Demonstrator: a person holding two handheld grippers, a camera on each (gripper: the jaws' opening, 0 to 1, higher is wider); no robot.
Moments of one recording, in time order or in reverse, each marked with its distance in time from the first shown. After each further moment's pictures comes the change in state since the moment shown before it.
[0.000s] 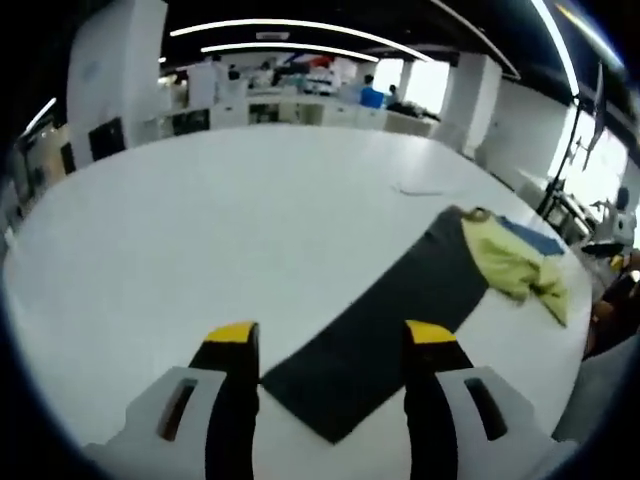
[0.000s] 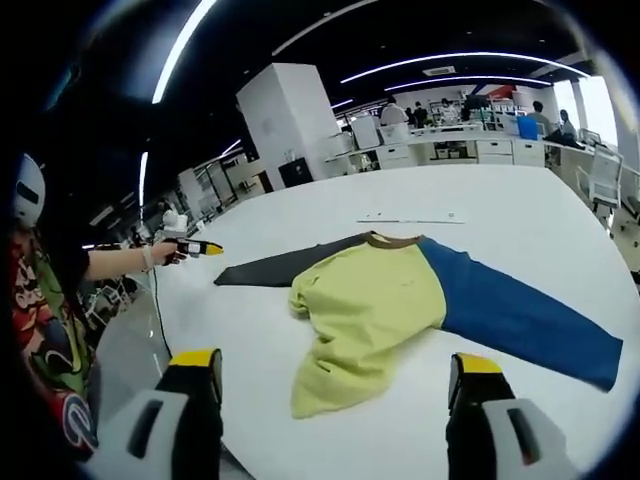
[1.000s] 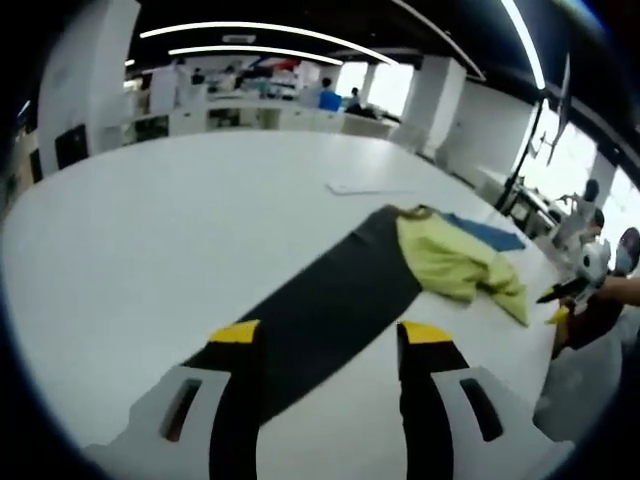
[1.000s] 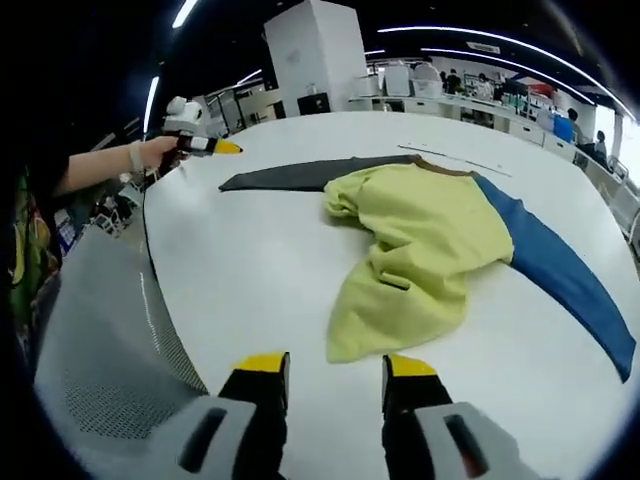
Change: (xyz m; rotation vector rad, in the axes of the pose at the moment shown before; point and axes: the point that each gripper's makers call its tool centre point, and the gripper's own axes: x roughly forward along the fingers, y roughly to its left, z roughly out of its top) left arm 0.000 -0.092 -0.004 0.035 -0.002 -0.158; right arm 0.053 0.040 -0.101 -0.167 0.272 -0.039
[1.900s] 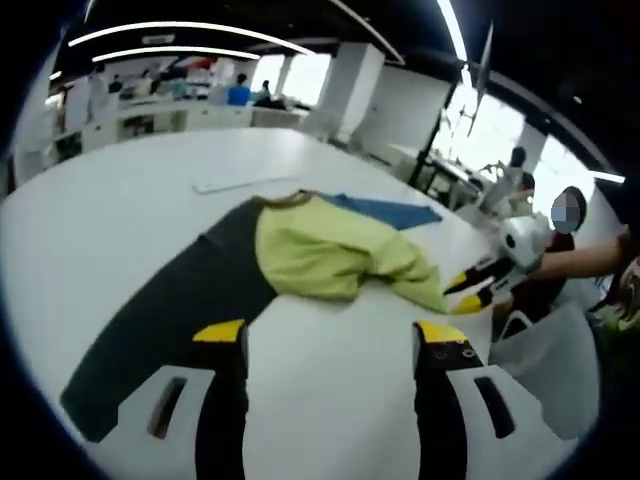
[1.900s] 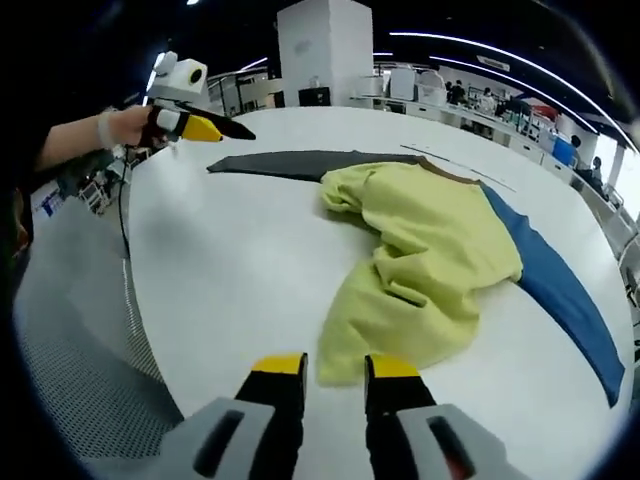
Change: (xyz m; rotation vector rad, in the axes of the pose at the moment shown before) left arm 0.031 -0.161 -0.015 0.141 0.038 -0.356; right arm 0.027 -0.004 0.001 -0.113 0.014 -0.083
